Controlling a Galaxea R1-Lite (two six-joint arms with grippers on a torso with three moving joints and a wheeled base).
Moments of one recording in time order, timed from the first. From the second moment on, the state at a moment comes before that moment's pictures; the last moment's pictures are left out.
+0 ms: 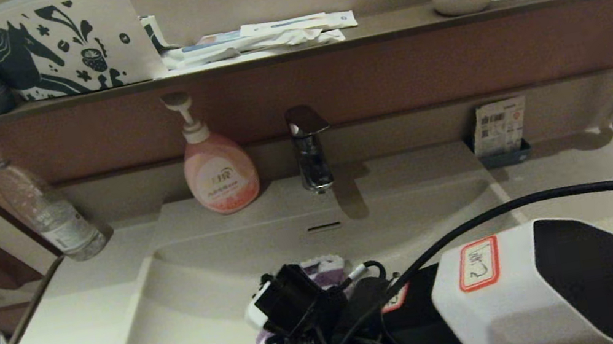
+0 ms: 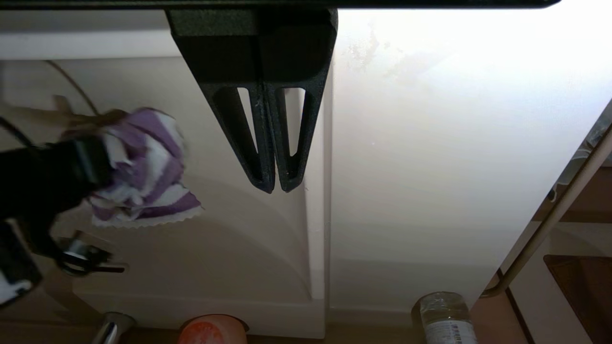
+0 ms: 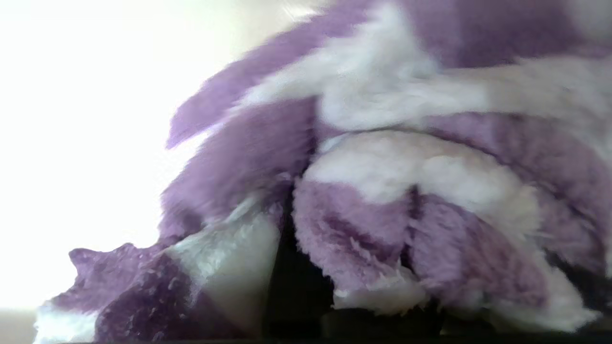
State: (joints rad) left arm 0.01 0.00 0.00 -0.06 -0.01 -0.07; right arm 1.01 2.48 -1.69 0.11 -0.15 0.55
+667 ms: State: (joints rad) left arm 0.01 0.00 0.00 -0.06 -0.01 -0.07; right arm 0.96 2.68 -1.97 -0.01 -0.28 0.51
